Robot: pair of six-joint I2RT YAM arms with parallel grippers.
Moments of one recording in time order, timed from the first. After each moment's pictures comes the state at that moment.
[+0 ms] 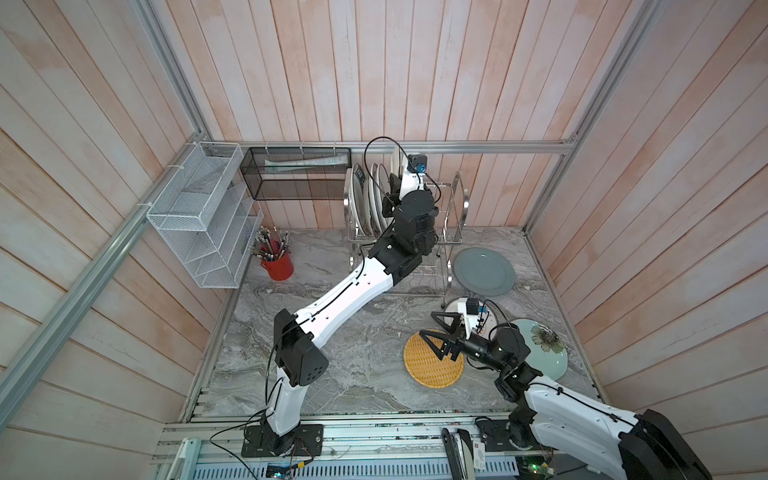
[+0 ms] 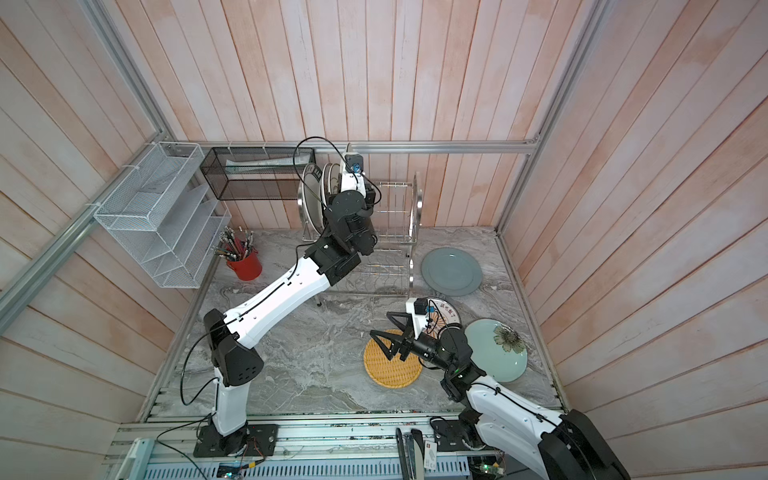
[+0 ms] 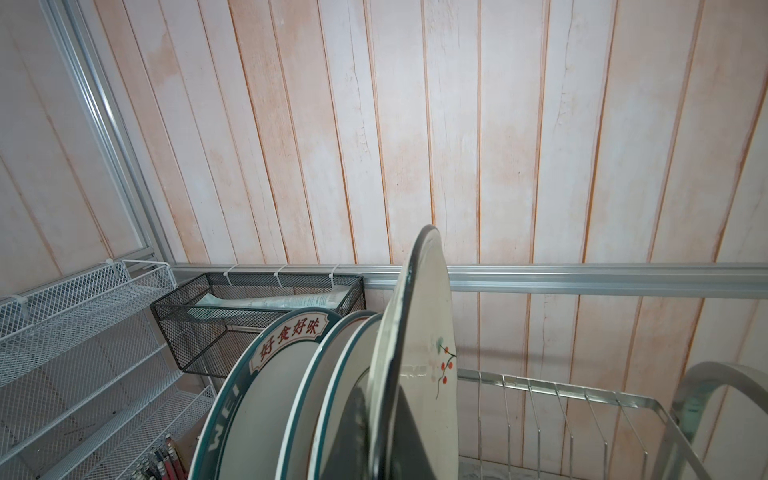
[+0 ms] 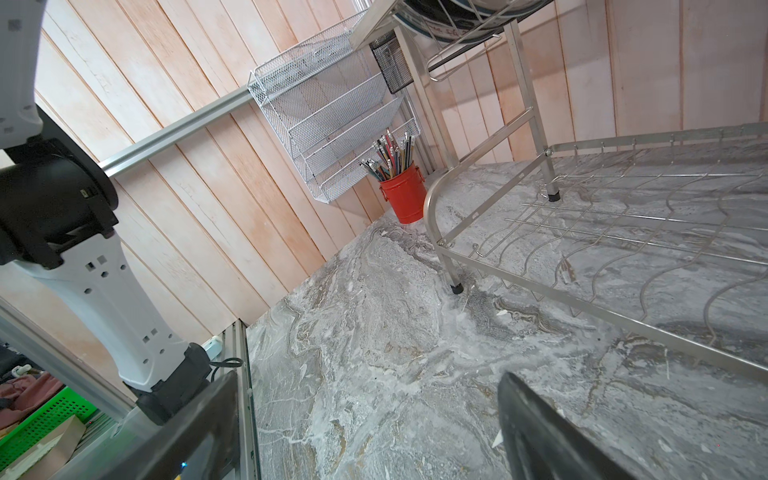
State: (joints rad) left arm -0.86 2.01 2.17 0.10 -1.10 0.35; right arm 0.61 0.94 0.19 0.79 -0.49 0.51
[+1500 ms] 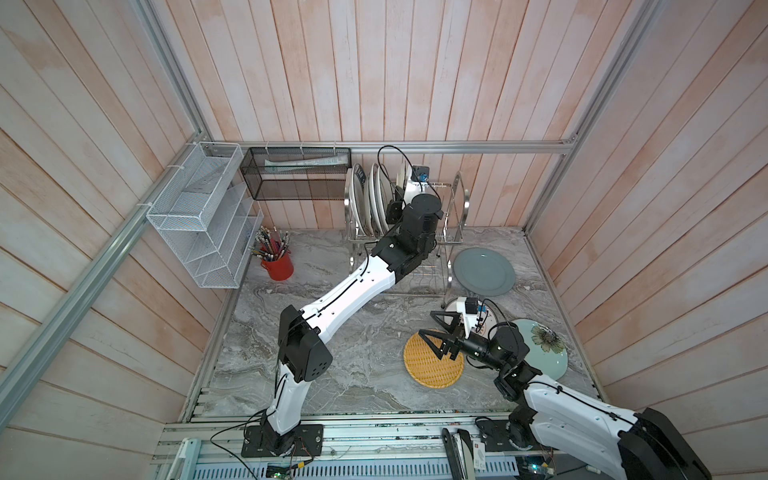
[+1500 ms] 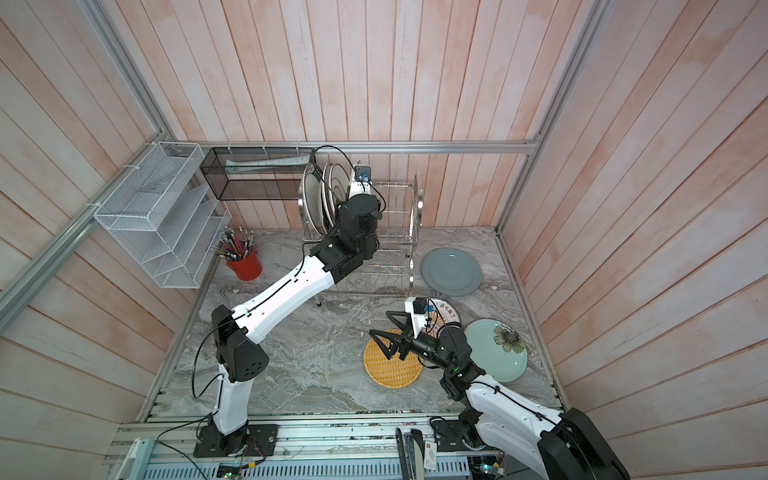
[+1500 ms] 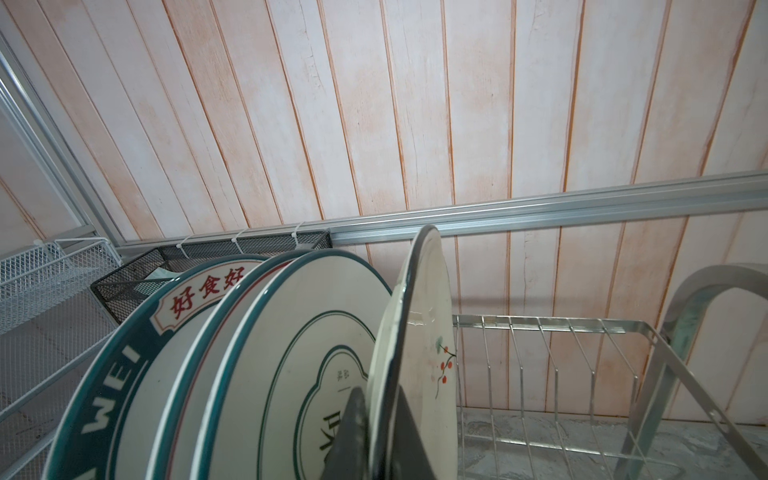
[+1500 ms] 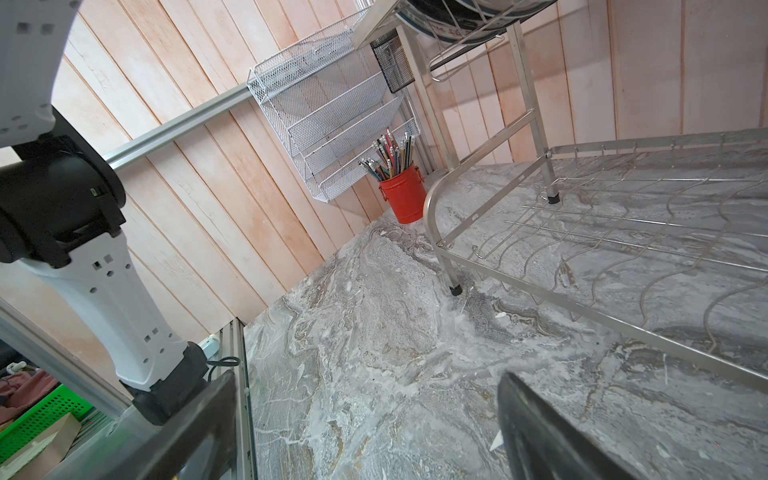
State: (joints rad) left arm -0.83 2.06 2.18 -0.09 -1.02 0.18; right arm 0.61 0.95 0.20 0.78 -0.48 0.50
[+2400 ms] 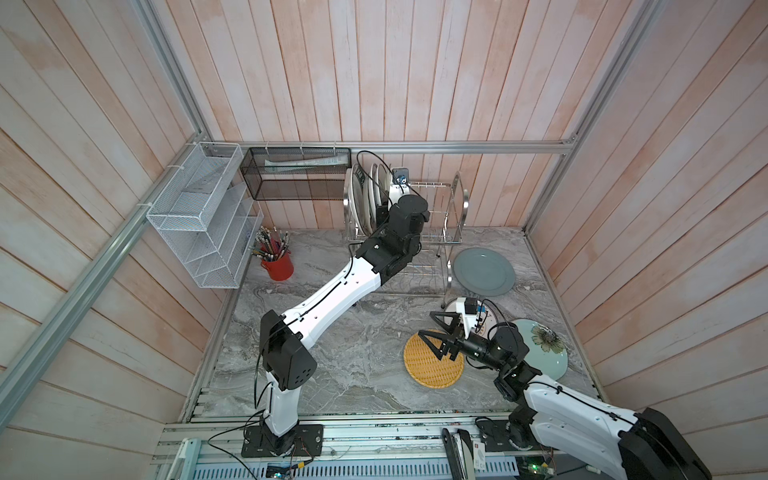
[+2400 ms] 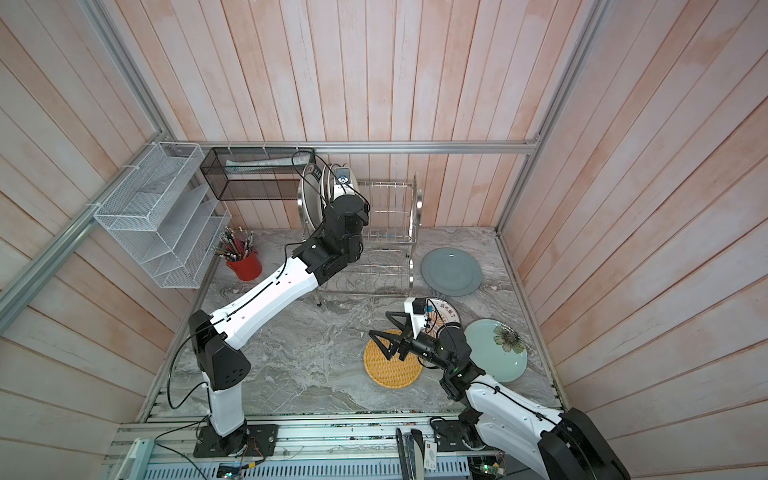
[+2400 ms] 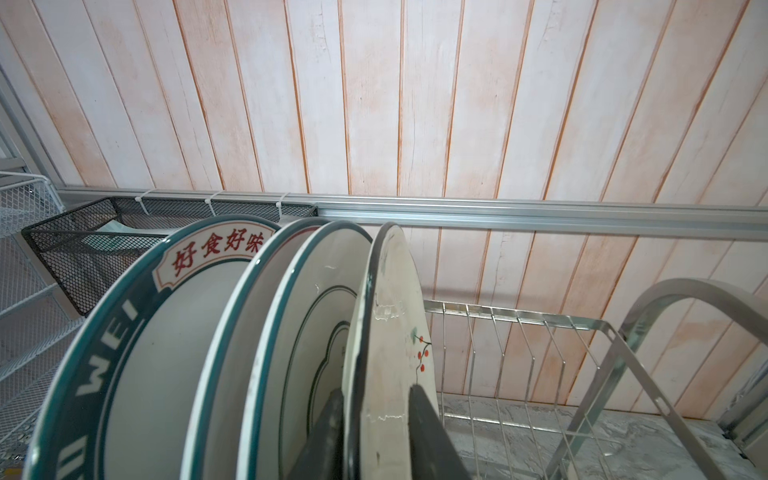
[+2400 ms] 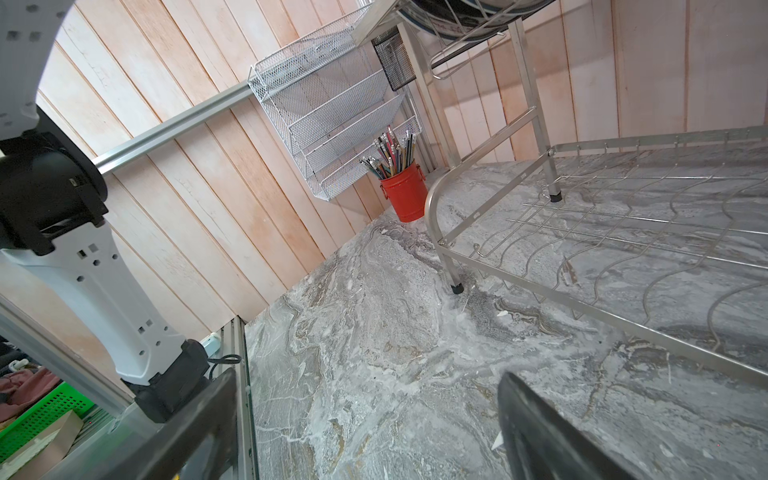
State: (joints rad) left arm -0.80 1.92 2.03 -0.16 -0.91 -0.04; right arm 0.62 0.95 0.20 0.78 -0.48 0.50
